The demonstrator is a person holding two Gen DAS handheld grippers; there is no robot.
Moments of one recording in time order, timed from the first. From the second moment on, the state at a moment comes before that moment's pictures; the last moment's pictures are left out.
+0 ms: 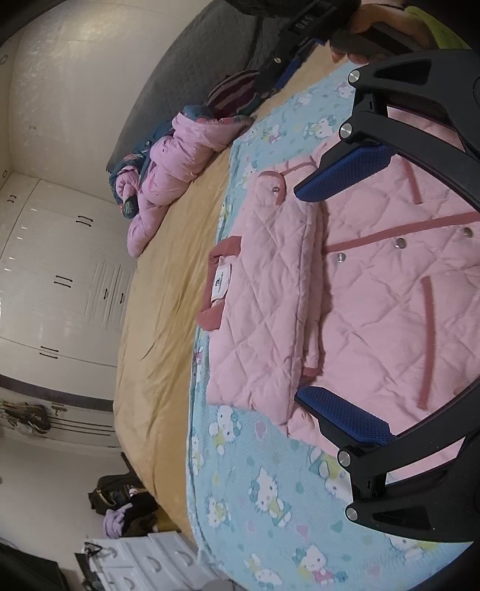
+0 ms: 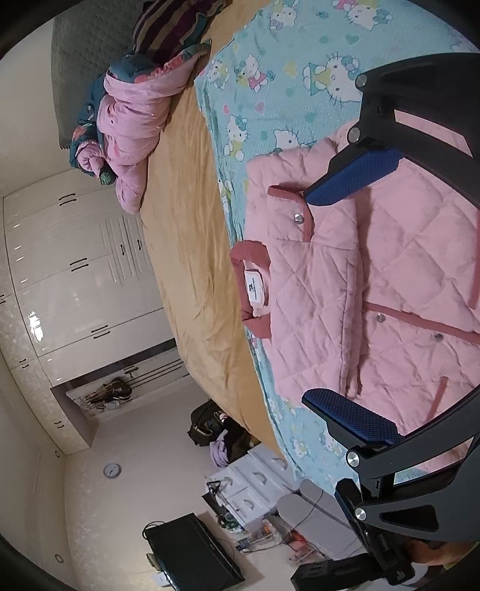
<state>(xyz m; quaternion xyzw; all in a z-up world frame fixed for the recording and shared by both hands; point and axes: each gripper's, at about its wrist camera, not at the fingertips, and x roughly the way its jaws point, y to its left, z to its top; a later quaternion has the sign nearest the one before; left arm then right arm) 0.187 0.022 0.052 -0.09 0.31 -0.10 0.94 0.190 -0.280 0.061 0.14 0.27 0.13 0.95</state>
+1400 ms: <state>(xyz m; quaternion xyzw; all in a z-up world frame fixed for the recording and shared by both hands) 0.065 0.045 0.046 -0.04 0.35 -0.04 0.94 0.054 -0.326 0.058 0.14 0.32 0.12 0.93</state>
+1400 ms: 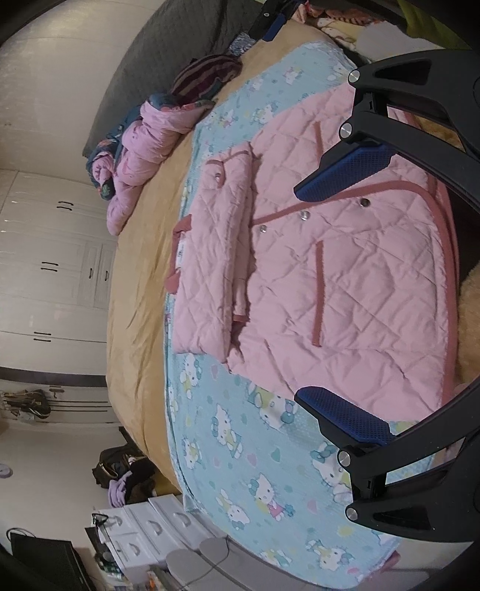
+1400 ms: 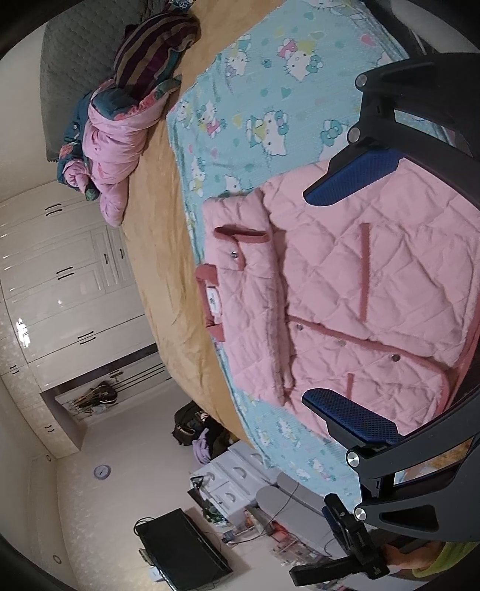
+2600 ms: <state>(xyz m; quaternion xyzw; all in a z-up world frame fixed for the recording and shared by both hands) 0.047 0.130 -0.054 -0.07 0.45 0.04 0.89 0.036 -0.356 -0.044 0.12 0.43 0.10 0.89</state>
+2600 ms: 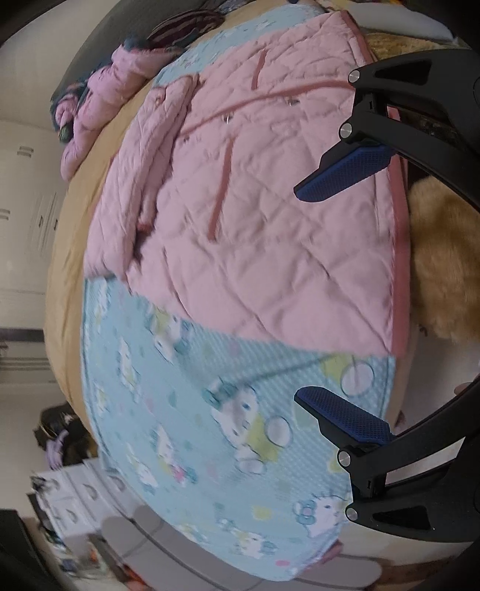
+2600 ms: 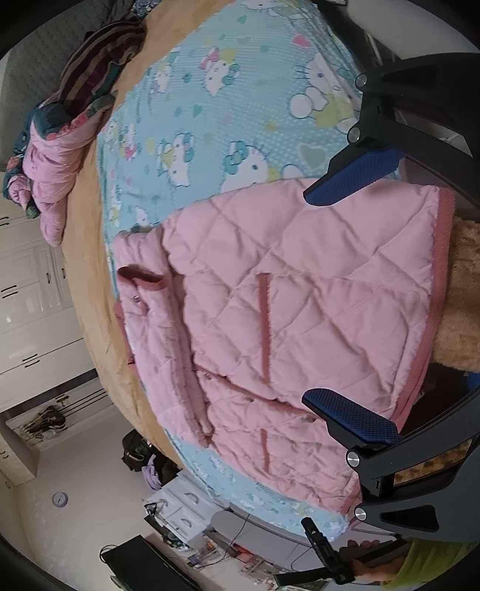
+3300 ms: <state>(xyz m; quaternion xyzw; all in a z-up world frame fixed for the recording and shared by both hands) 0.056 0.146 -0.114 -0.15 0.51 -0.02 0.85 0.007 -0.384 -0.092 0.13 0.49 0.09 0.86</state>
